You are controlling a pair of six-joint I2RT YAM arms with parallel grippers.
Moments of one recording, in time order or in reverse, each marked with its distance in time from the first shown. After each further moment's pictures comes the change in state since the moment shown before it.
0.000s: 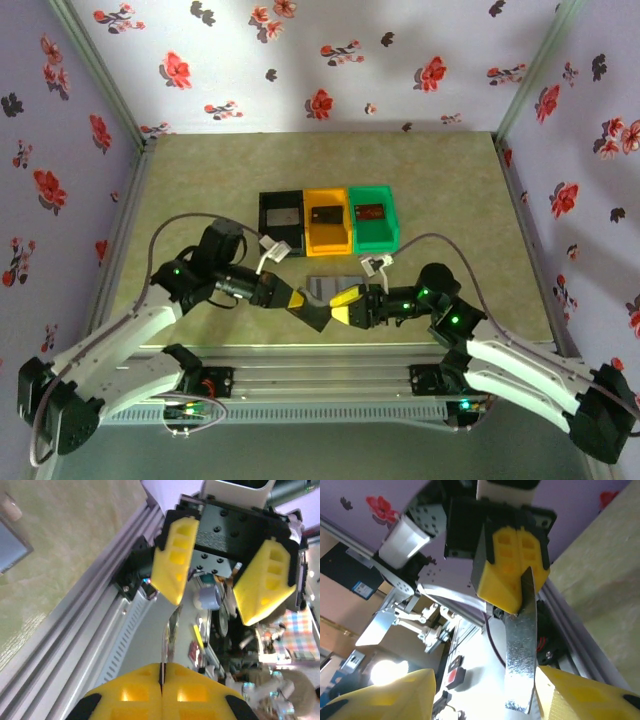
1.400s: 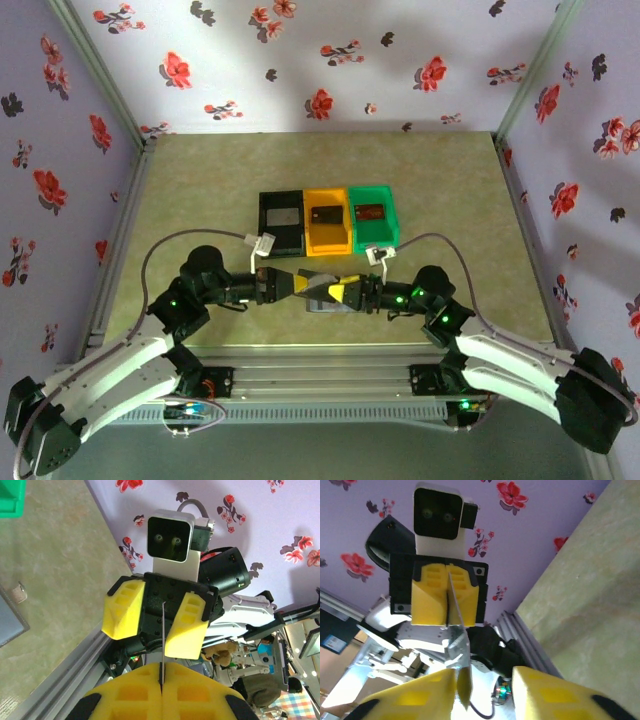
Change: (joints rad) left arm -0.099 -0.171 -0.235 0.581 -0.303 -0.433; right arm -0.027 0.134 -0.078 0.259 0.179 0.087
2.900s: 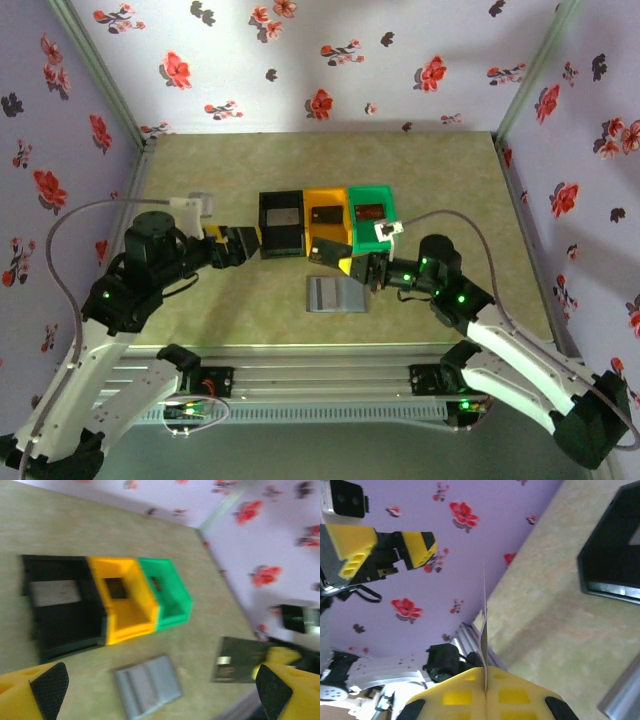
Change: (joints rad) left arm 0.285 -0.032 0.519 -0.832 -0.480 0.481; right arm -0.151 -0.032 0.304 -0.596 0.015 -0.209
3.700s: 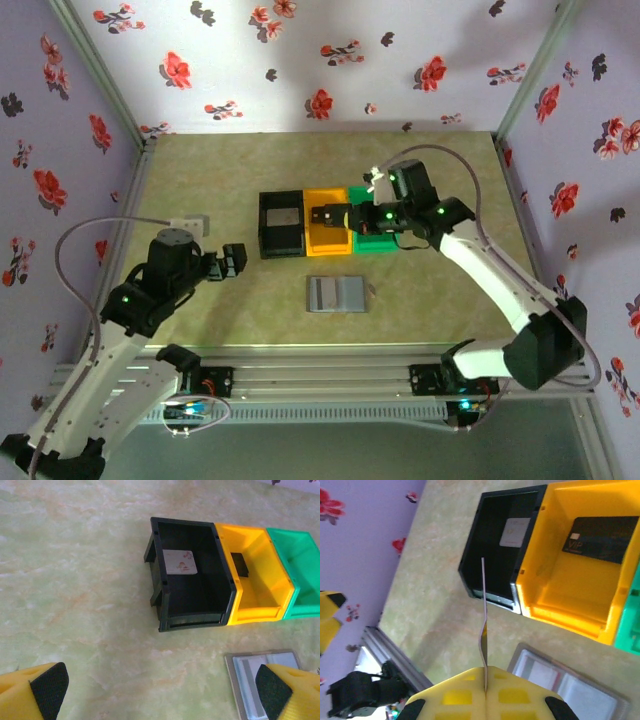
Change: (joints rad) left arm 0.013 -0.058 -0.206 -0.047 -0.314 0.101; right arm -0.140 0.530 0.657 -0.696 0.146 -0.319
